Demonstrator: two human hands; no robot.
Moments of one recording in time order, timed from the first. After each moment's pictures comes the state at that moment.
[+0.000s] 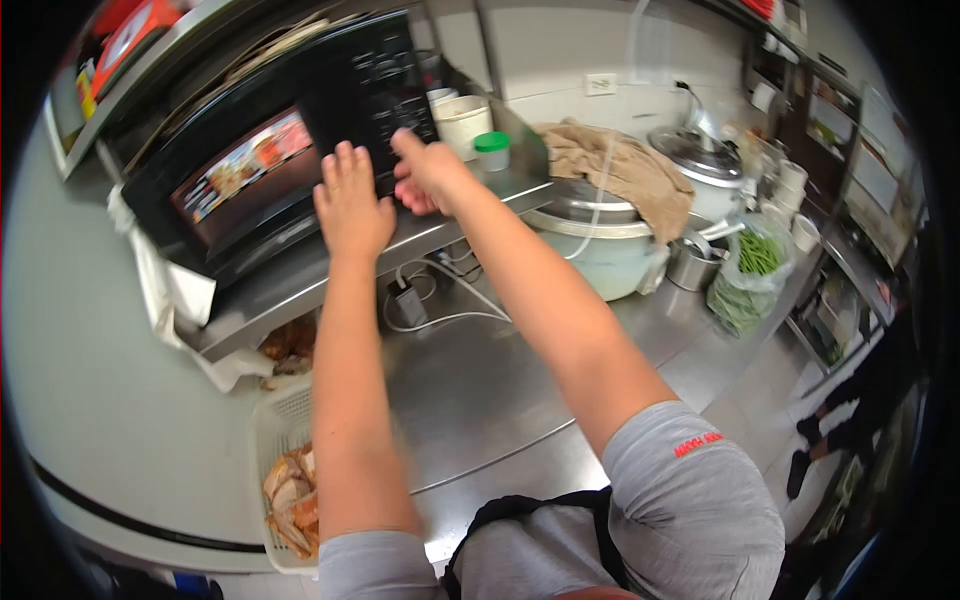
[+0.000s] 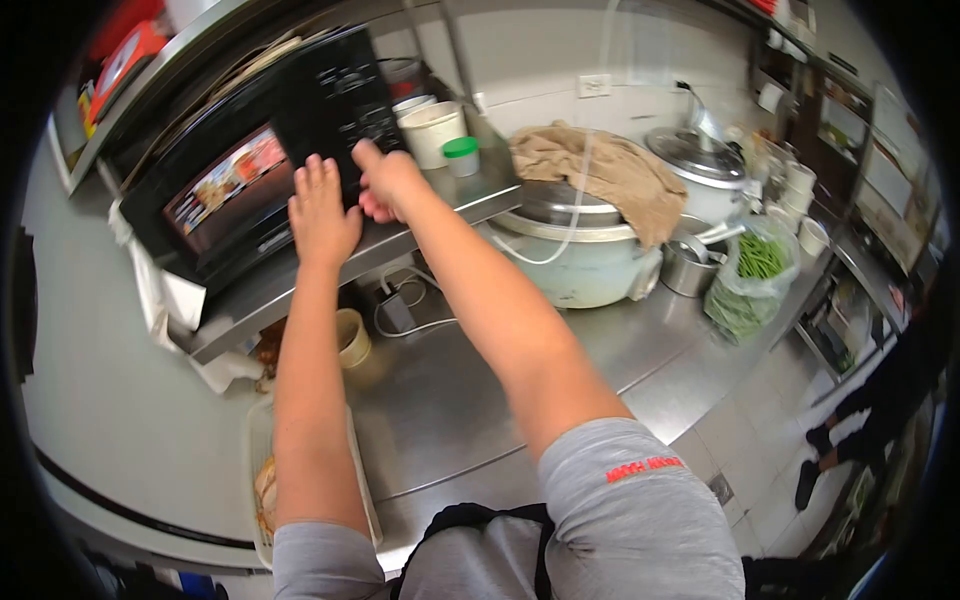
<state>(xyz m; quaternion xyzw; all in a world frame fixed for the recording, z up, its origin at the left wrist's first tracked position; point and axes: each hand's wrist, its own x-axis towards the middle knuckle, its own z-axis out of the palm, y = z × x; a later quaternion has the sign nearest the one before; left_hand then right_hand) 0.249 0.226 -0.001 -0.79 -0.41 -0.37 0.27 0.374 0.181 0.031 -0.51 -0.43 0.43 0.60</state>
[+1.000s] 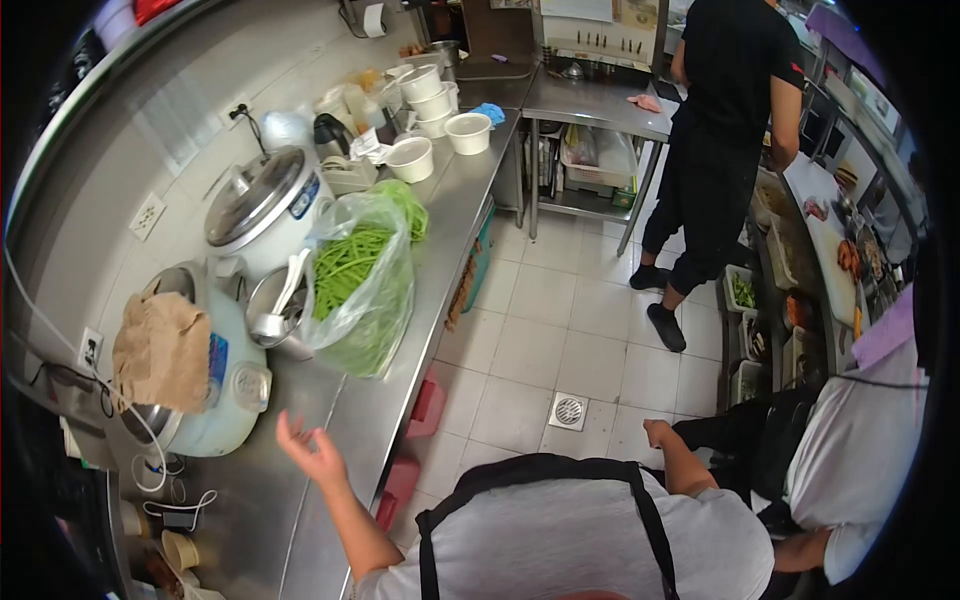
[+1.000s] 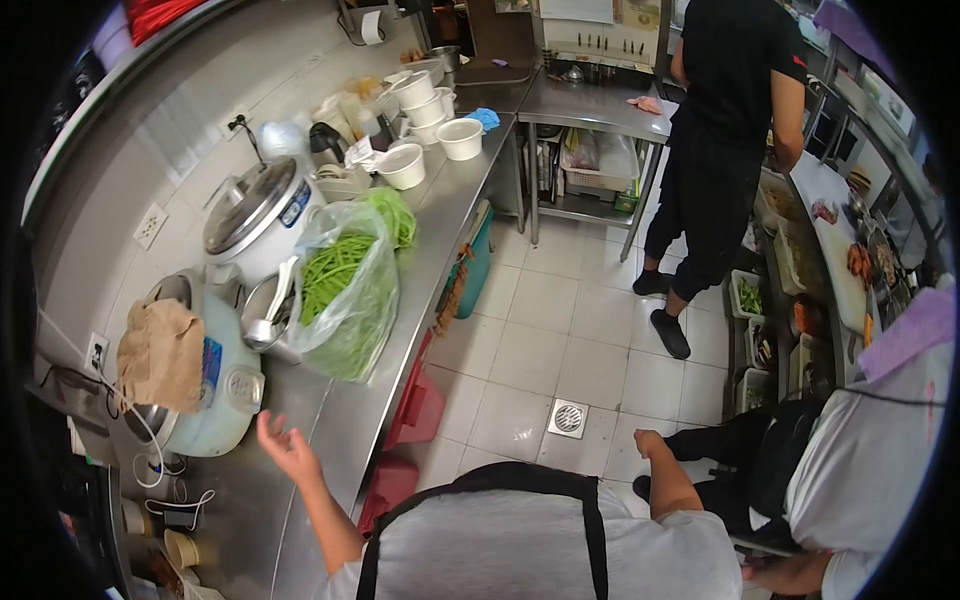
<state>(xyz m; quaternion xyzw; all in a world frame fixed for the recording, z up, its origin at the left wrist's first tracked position) 0.657 -0.176 -0.245 -0.79 -0.18 -0.49 -0.32 0.764 -0.794 -0.572 -0.91 0.04 0.40 0.11</state>
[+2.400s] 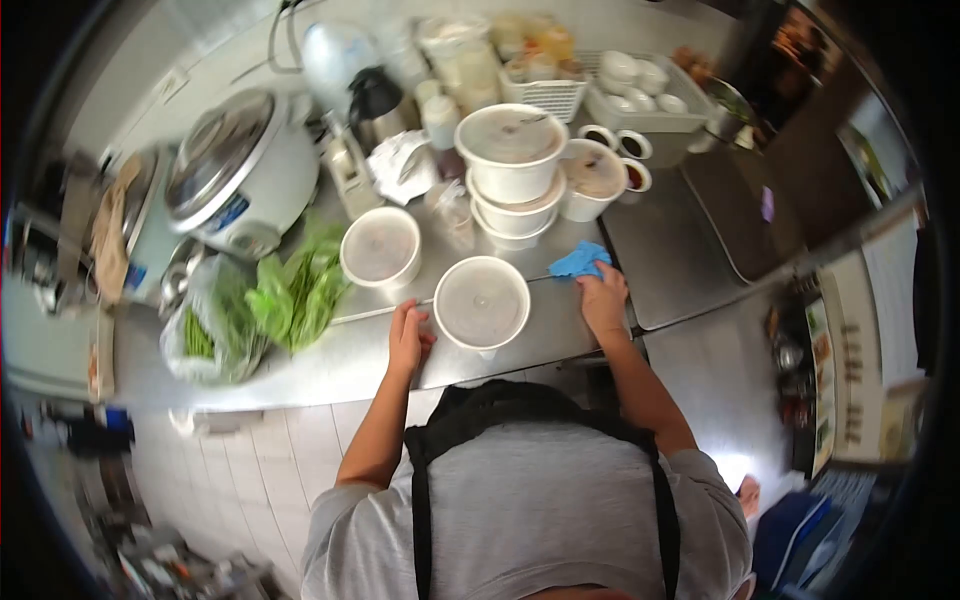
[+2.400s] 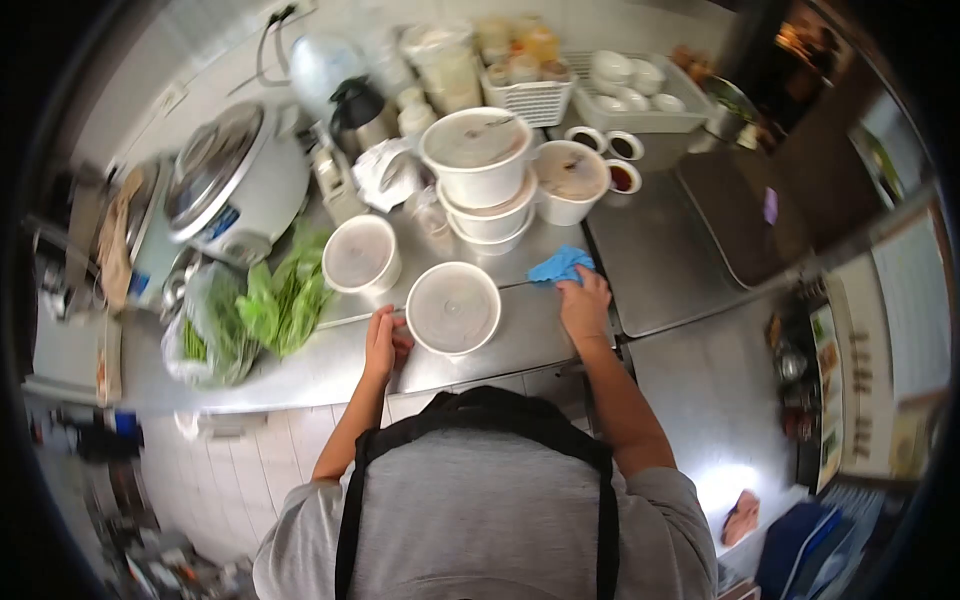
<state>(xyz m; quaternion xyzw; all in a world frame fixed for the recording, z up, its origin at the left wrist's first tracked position) 1.387 -0.297 -0.353 -0.49 -0.51 -0.37 -0.60 1.720 -0.377 -0.372 -0.79 -0.55 -0.04 0.28</state>
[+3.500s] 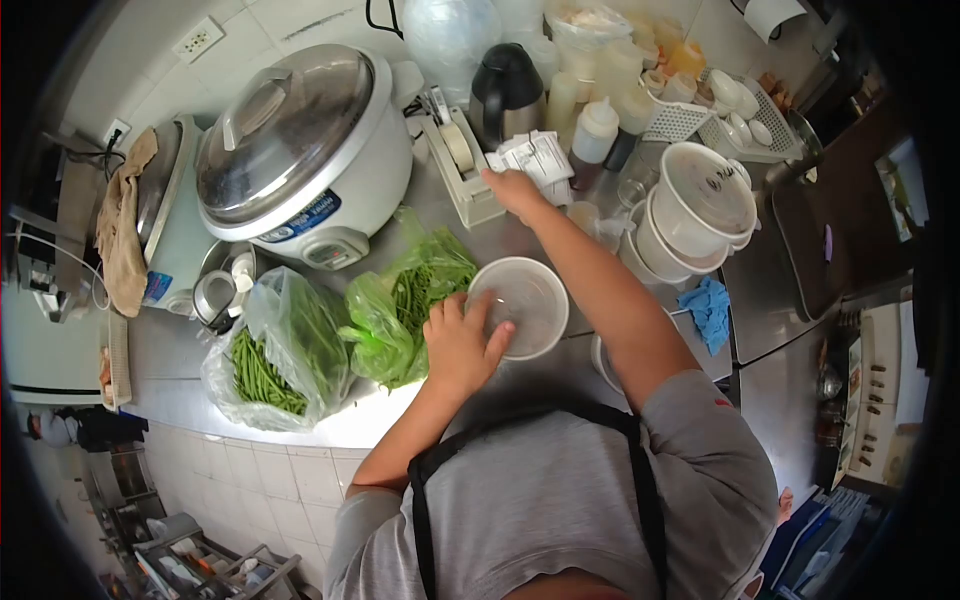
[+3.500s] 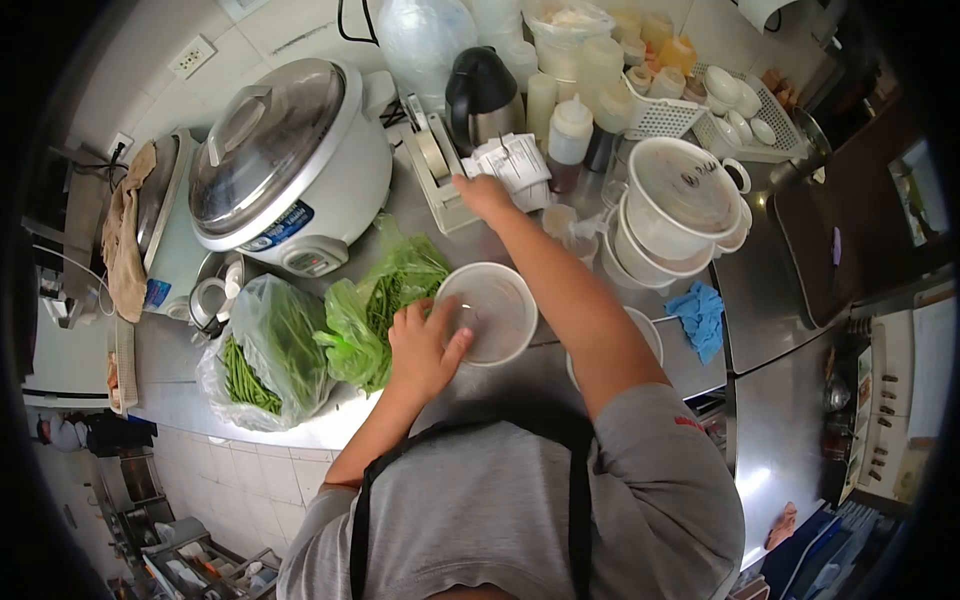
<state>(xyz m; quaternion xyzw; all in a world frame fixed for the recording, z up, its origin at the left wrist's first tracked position) 1.292 -0.199 -0.240 -0.83 -0.50 -0.18 -0.17 1.478 -0.011 -0.328 -0.69 -0.48 0.40 0.37</state>
